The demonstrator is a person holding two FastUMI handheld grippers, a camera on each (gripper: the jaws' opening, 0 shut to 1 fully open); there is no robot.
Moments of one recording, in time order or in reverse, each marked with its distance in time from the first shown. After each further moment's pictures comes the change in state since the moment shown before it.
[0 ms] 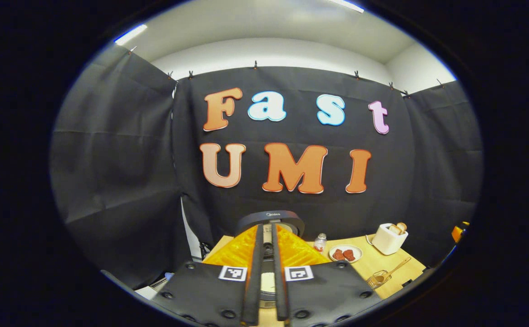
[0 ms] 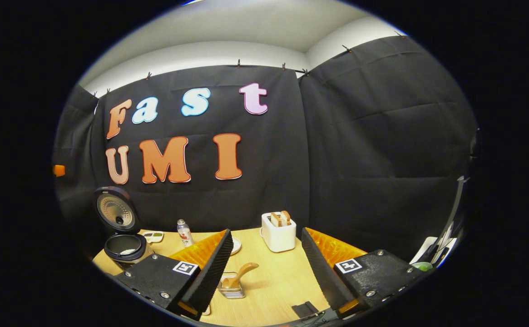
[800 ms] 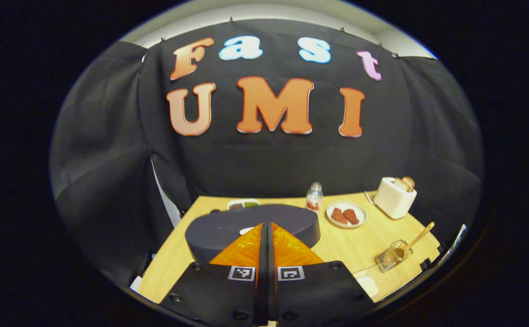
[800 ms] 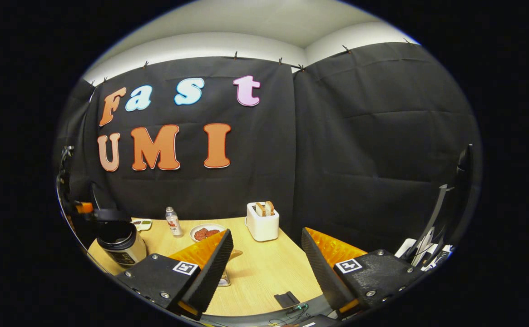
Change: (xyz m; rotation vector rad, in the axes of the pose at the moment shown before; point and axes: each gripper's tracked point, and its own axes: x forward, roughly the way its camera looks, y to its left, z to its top) left arm 0.101 -0.067 -0.147 0.039 0.251 -0.129; right arm -0.048 -0.027 0.013 -0.076 0.067 -0.101
